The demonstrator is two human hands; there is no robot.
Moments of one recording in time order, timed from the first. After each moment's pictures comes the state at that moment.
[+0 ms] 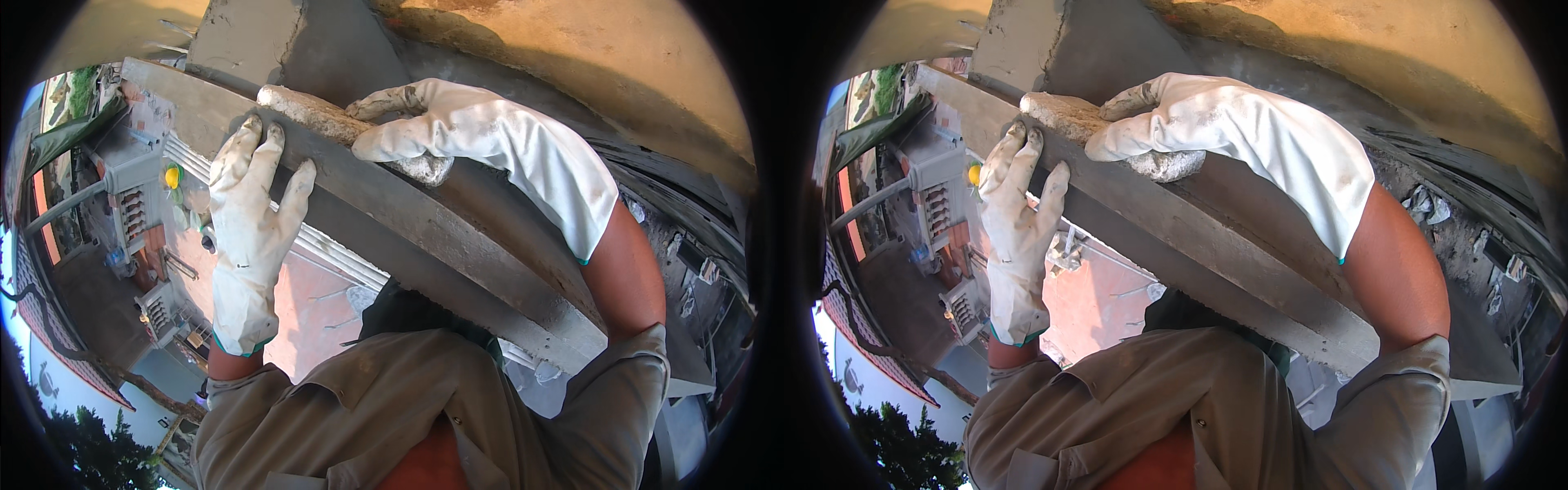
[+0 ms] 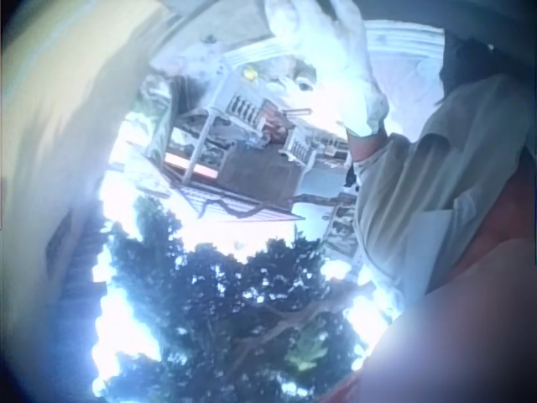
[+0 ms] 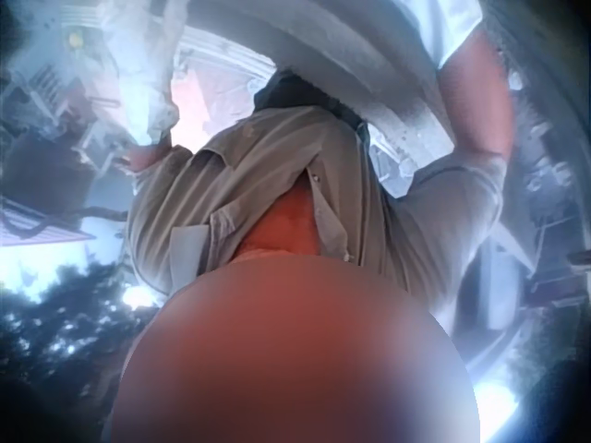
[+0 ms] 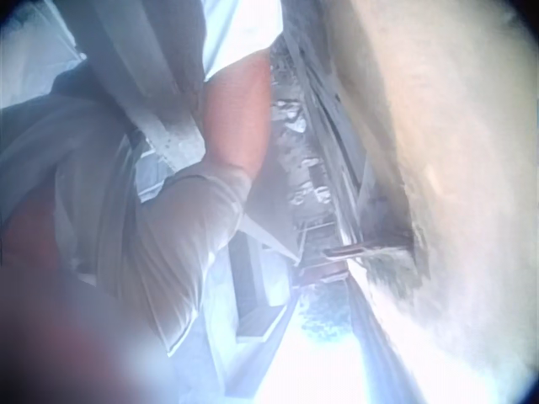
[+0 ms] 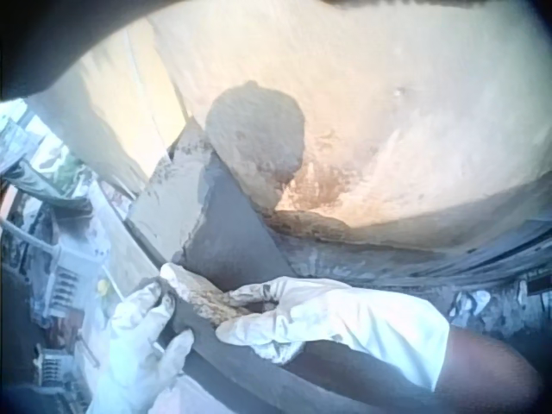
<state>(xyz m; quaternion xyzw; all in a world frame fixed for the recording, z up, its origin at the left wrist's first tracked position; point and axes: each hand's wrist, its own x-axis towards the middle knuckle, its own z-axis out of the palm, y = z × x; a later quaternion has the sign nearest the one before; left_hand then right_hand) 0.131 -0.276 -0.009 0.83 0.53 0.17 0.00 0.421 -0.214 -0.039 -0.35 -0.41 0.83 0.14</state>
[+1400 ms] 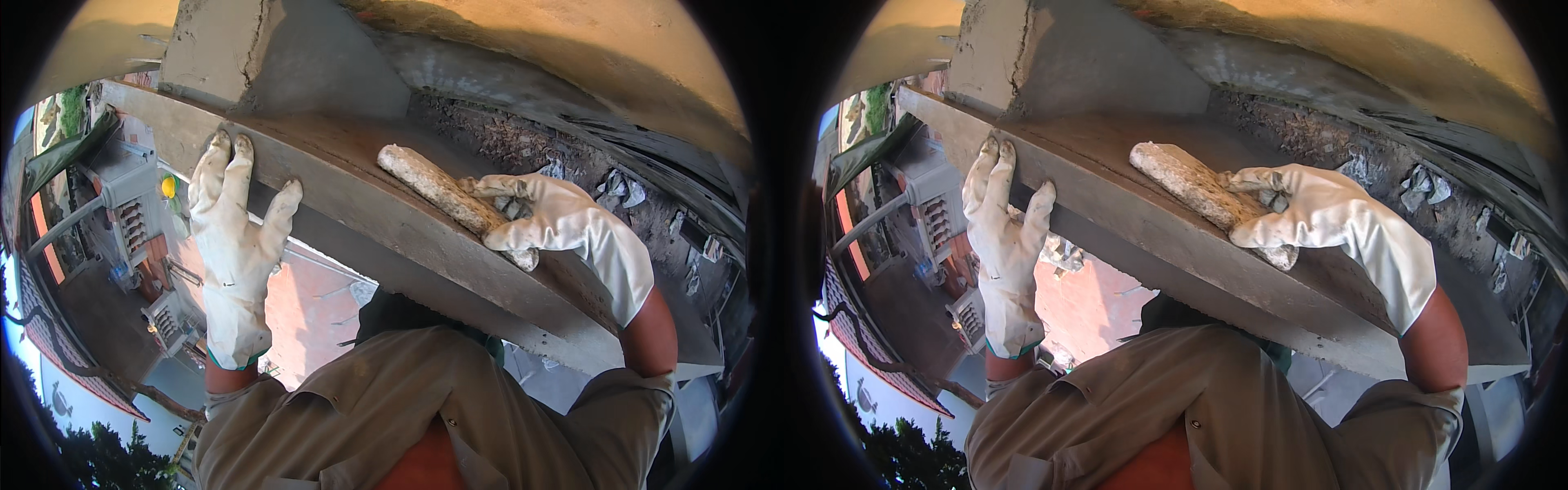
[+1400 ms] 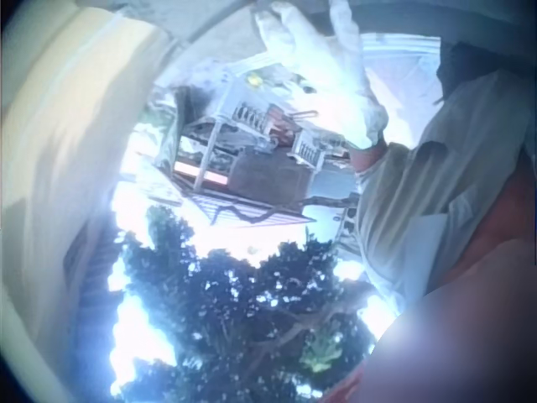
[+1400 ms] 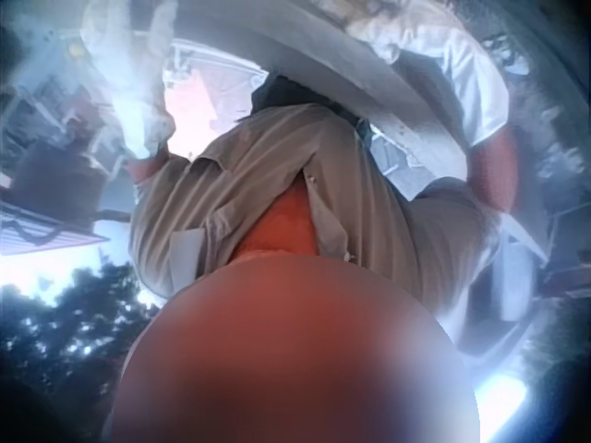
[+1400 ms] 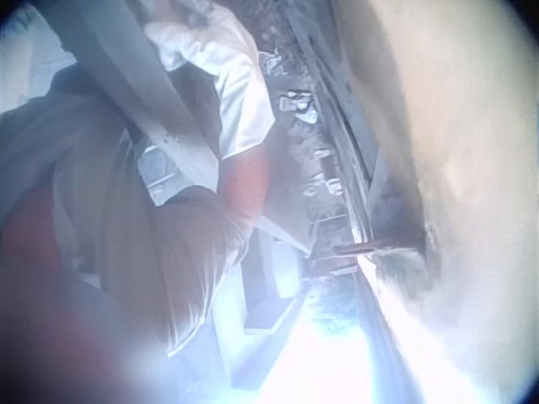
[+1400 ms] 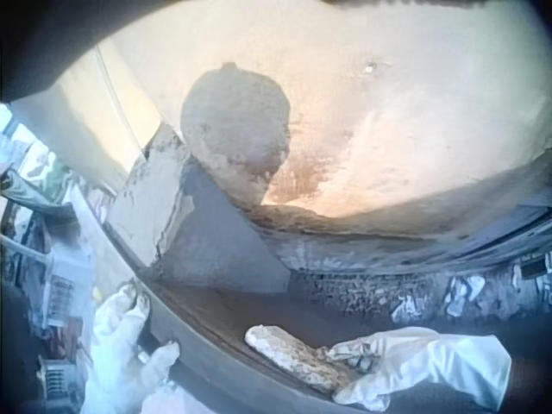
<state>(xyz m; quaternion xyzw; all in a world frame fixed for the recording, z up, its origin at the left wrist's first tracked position) 0.138 -0.278 -0.004 0.83 0.55 0.12 0.02 0.501 -0.302 -0.007 -0.57 -0.30 0.76 -0.03</state>
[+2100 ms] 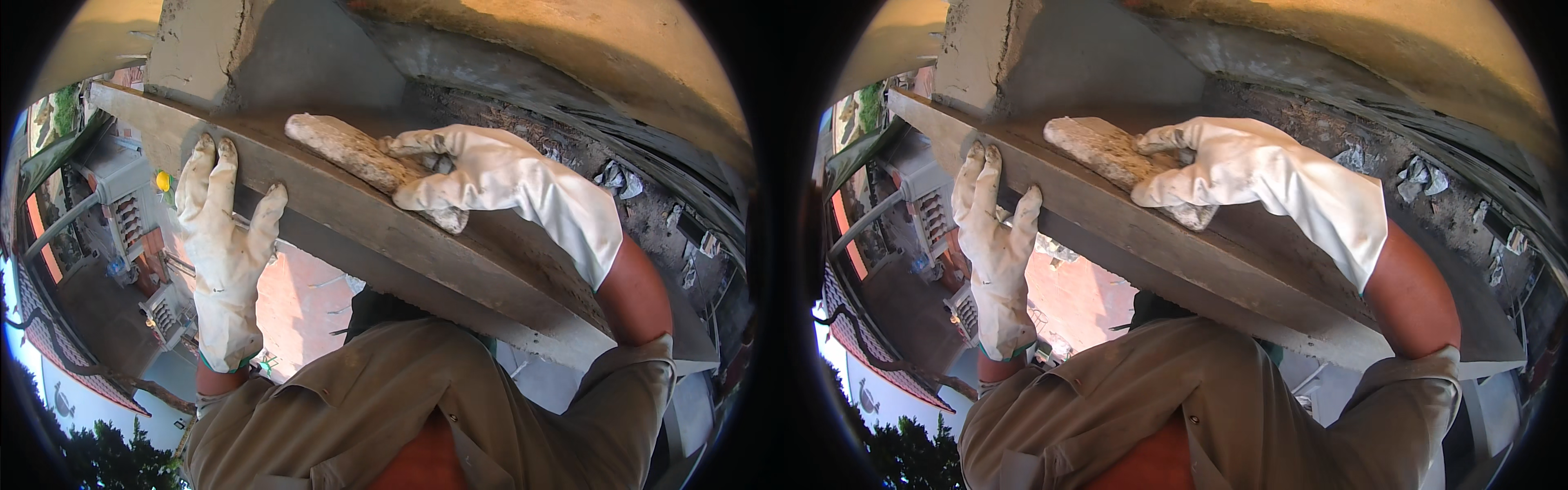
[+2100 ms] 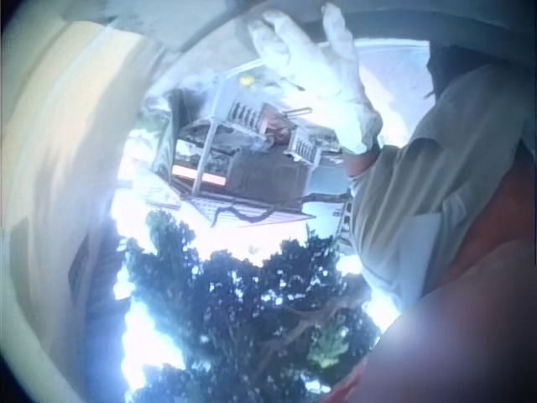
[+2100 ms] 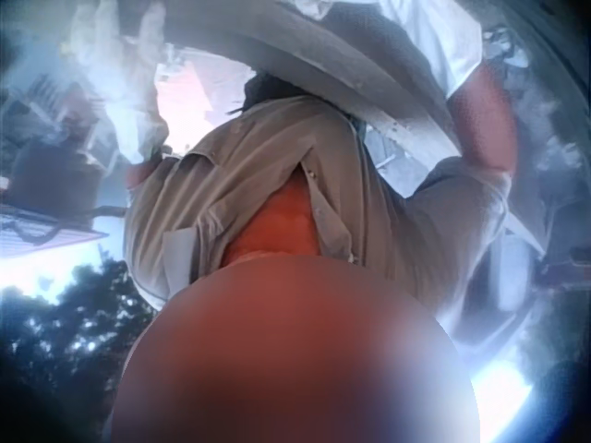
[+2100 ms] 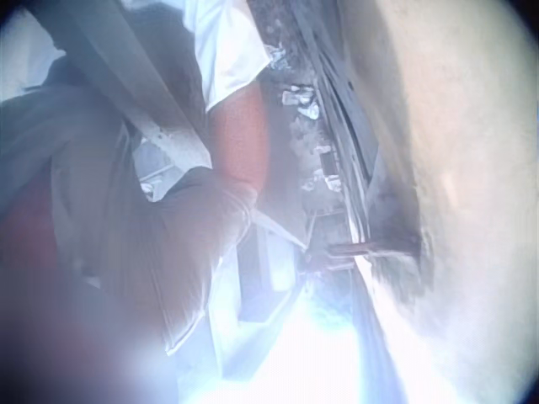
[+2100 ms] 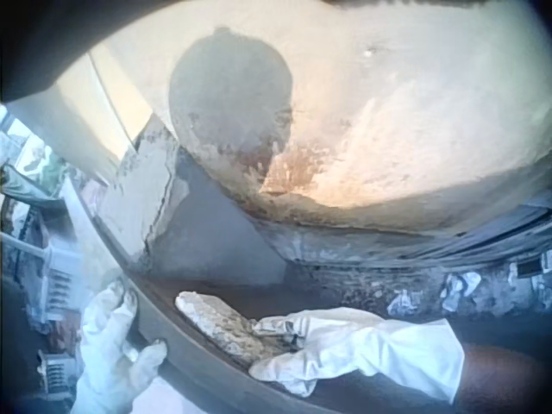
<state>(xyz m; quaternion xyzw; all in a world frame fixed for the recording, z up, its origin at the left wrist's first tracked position) 0.138 -0.273 -0.008 0.84 0.53 0.11 0.03 0.466 -0.259 -0.035 -0.45 -0.31 0.83 0.09</state>
